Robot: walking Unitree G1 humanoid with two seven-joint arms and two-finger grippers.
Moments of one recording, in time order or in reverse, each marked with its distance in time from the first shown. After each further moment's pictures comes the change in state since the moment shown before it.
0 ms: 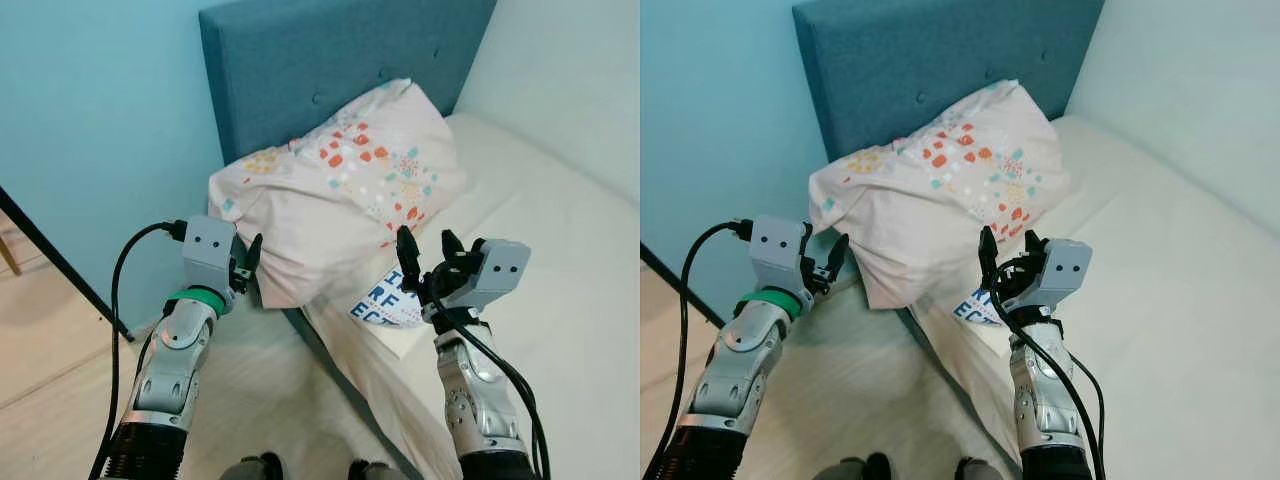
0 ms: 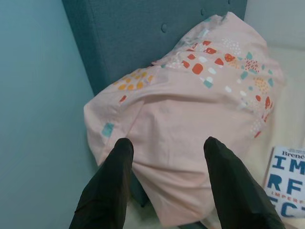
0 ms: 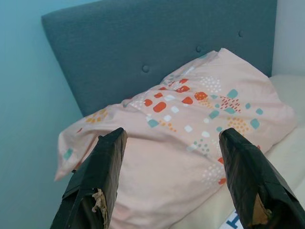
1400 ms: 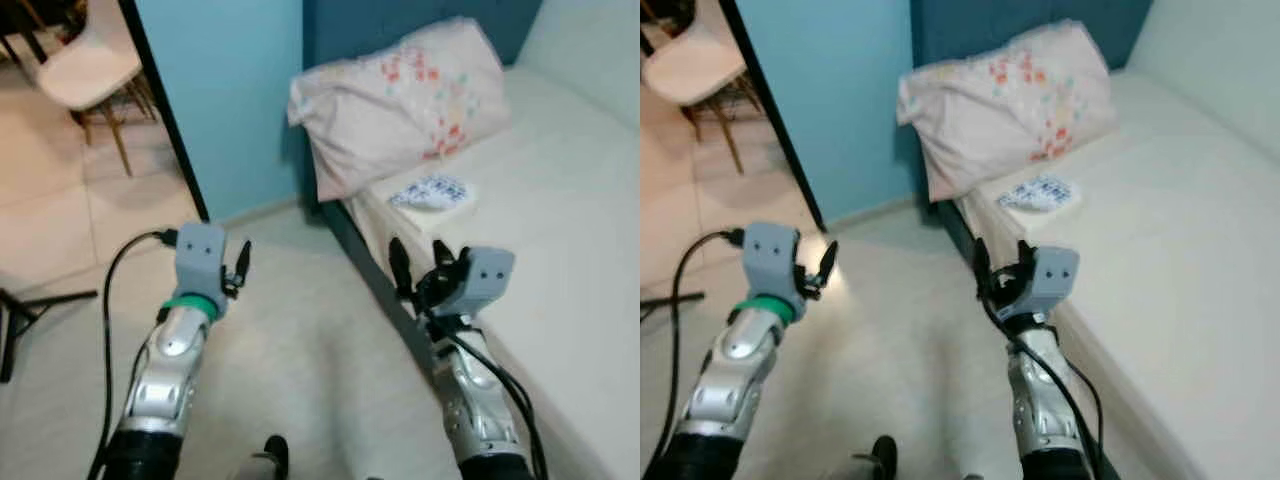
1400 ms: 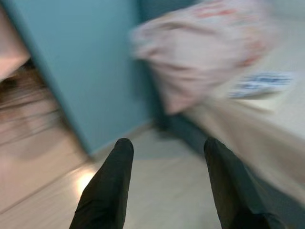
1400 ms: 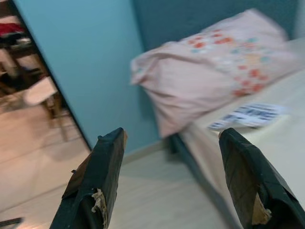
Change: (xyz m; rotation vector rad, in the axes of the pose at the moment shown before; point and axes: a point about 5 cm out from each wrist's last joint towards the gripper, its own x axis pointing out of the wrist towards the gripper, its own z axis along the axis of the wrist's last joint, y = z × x) left arm -0.003 -0.005 -0.009 -0.008 0.028 -0.011; right arm -0.005 -0.008 -0.014 -0.035 0.061 -0.012
